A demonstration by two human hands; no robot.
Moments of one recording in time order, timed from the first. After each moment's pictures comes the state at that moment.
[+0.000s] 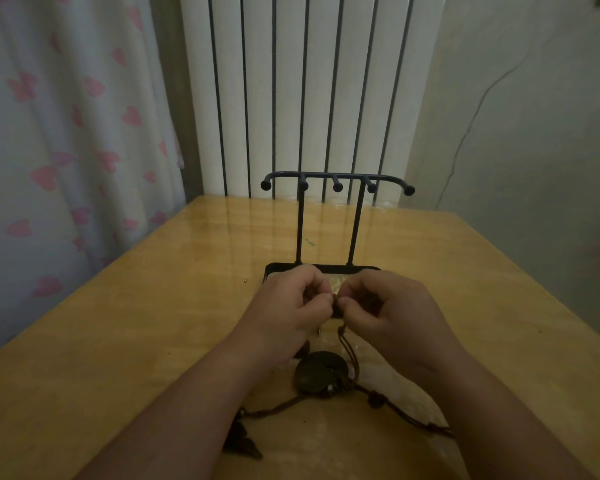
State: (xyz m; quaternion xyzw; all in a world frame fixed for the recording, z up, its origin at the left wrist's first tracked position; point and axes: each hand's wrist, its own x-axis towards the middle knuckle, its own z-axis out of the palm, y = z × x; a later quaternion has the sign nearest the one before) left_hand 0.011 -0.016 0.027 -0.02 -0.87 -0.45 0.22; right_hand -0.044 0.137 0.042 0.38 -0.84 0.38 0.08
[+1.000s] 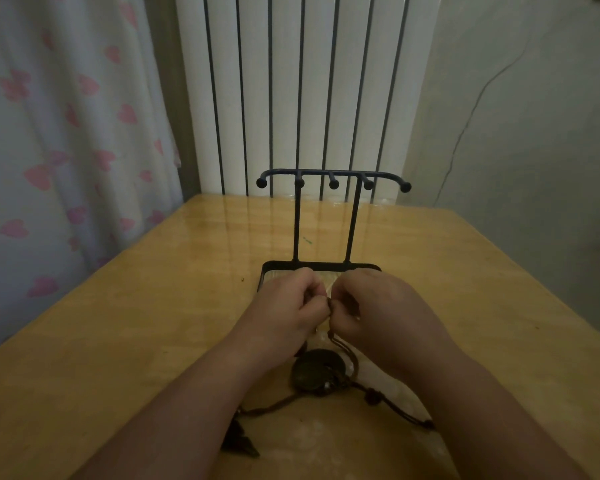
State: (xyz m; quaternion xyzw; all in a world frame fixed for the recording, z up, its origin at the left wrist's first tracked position) left_hand 0.005 -0.015 0.021 0.01 -0.90 -0.38 0.20; right_hand -0.043 0.129 0.045 0.42 -0.87 0.19 0.15
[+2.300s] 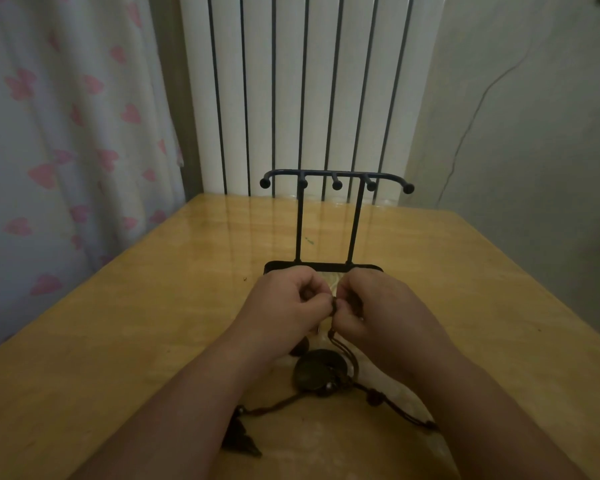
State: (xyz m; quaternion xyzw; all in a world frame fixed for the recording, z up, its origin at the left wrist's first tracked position) left_hand 0.011 -0.013 0.030 0.04 -0.87 -0.45 0.21; right_hand -0.042 0.128 0.044 0.40 -0.88 0.24 0.12
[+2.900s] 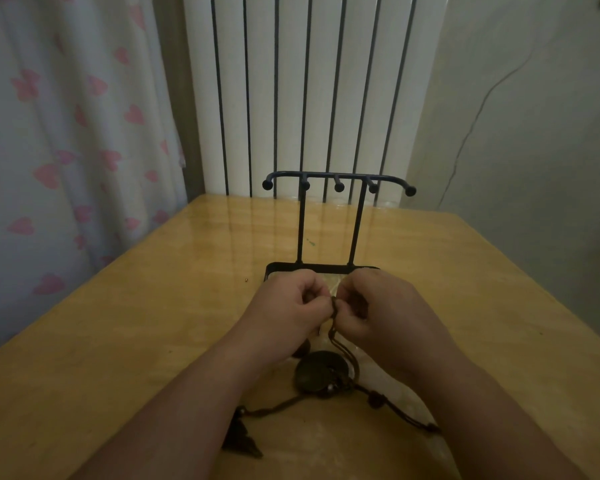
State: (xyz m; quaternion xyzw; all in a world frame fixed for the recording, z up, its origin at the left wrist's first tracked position) left_hand 0.009 -0.014 0.028 0.03 -0.86 -0.47 0.18; right_hand -0.042 0.129 0.045 0.40 -0.87 0.25 0.13
